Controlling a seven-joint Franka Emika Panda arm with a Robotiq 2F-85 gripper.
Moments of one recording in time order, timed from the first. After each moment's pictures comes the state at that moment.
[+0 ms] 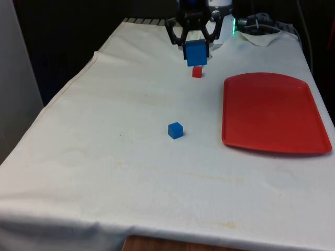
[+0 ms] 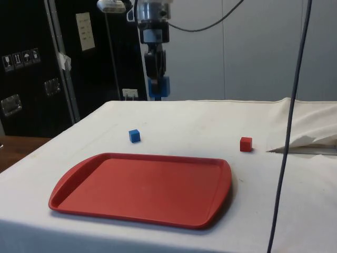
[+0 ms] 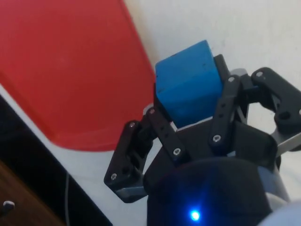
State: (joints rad) arm 0.61 0.12 -0.73 -2.24 0.25 2.33 -0.42
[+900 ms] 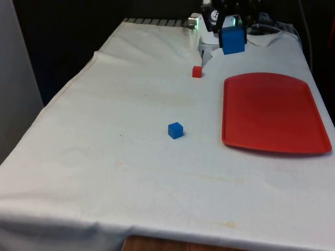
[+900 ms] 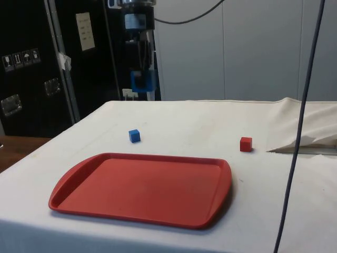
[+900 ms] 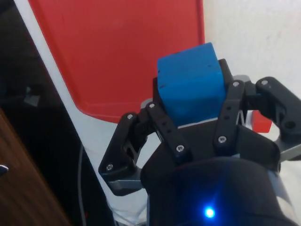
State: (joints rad) arm 0.62 0.05 -0.58 -2.19 0.21 2.25 -0.26
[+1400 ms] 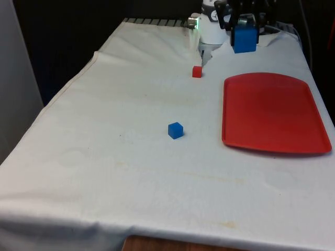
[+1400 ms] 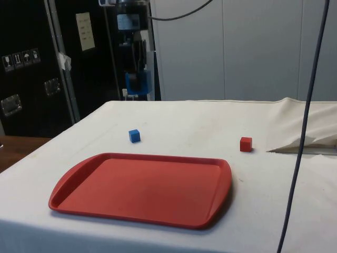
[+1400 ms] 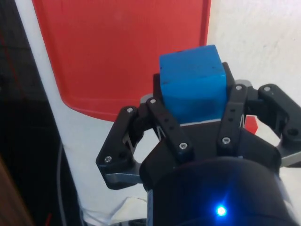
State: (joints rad) arm 0.62 0.05 -0.50 -2.18 0.11 2.25 -0.13
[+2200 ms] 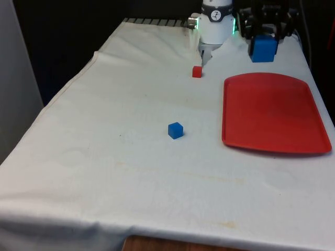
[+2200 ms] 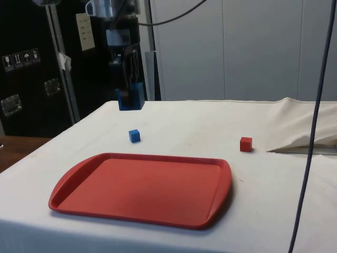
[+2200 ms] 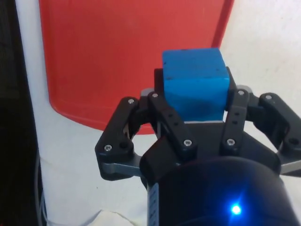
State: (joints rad) arm 0.62 0.11 -0.39 -2.17 0.01 2.31 0.03
